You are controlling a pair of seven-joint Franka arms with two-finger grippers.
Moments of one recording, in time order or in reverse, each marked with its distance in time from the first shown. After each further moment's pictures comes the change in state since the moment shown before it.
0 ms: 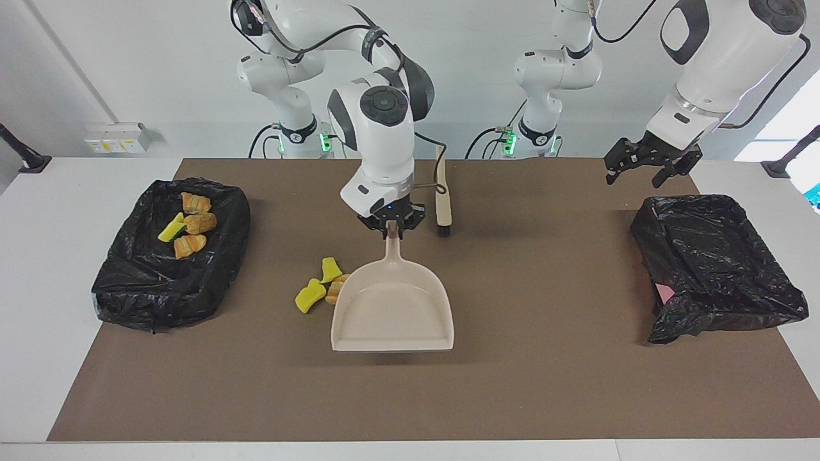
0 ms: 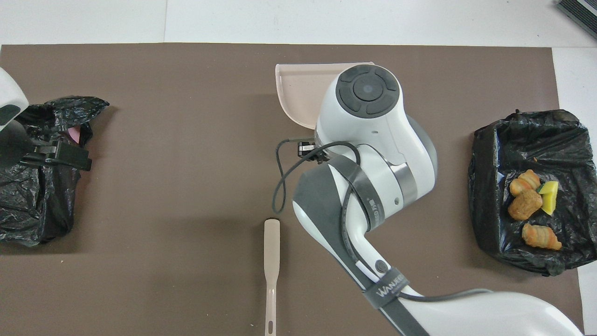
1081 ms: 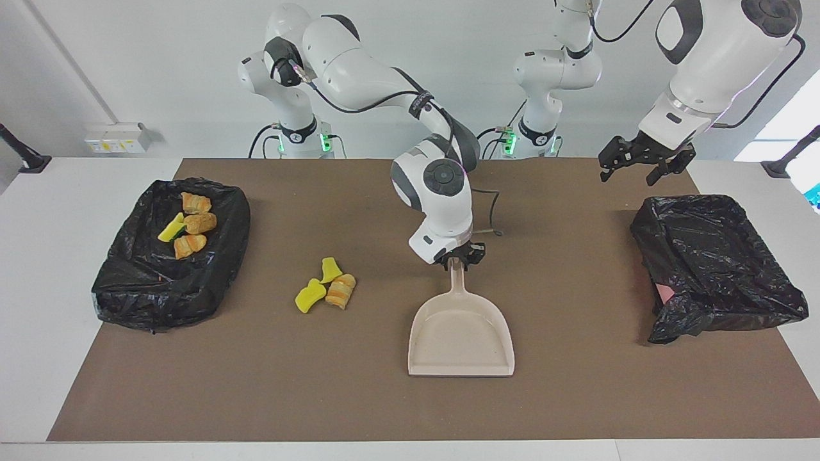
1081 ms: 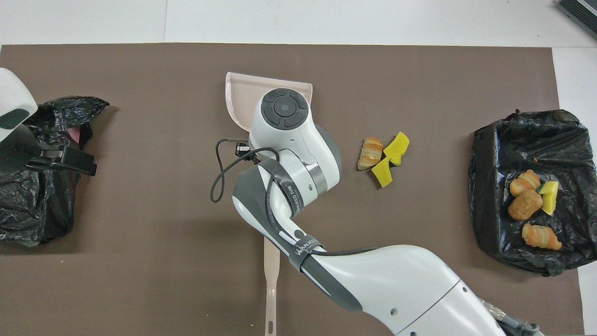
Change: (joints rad) left arm -0.004 -0.001 -0.007 0.000 0.000 -0.024 0.000; right arm 0.086 0.274 0.038 0.122 0.064 0.192 0.122
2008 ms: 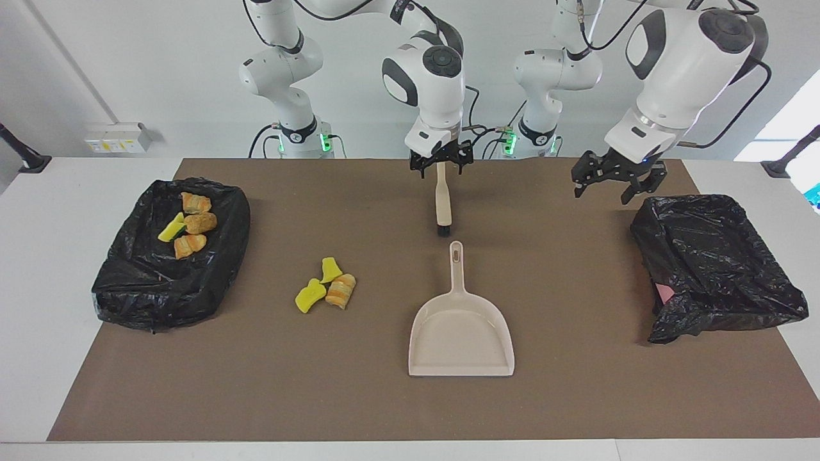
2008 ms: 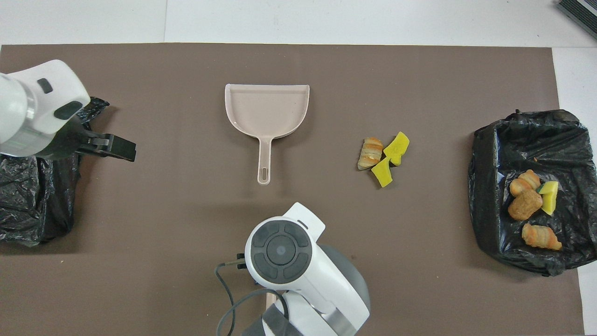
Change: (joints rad) left arm -0.124 0.076 -0.014 0.000 -0.020 0.155 -0.054; right arm 0.160 -0.617 0.045 -0.721 0.071 -0.007 0.000
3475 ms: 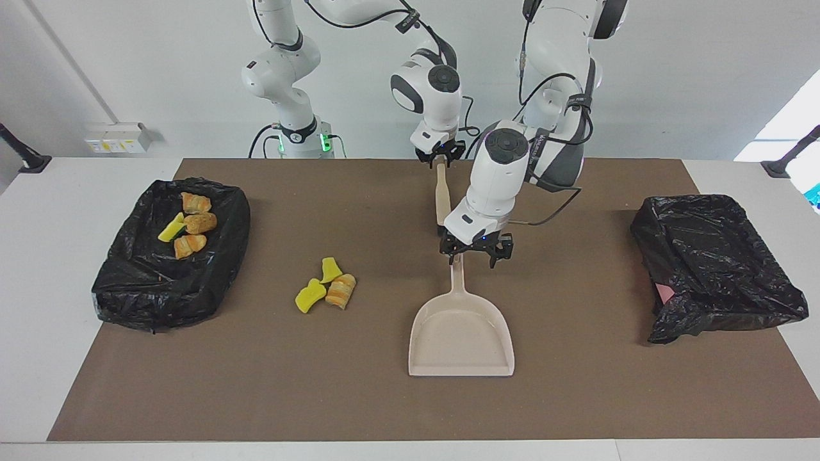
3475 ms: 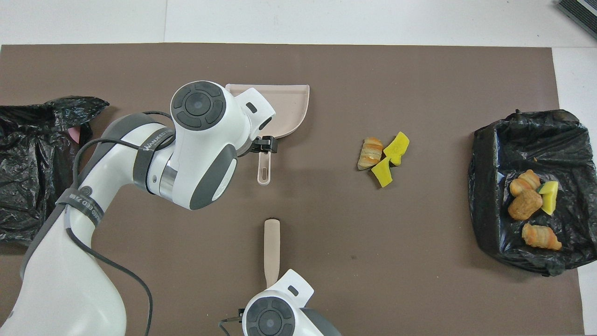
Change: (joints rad) left arm -0.319 0.312 -0.003 -0.042 0.050 0.420 -0.382; right arm 0.143 -0.019 0.006 -0.262 0.045 0.227 0.123
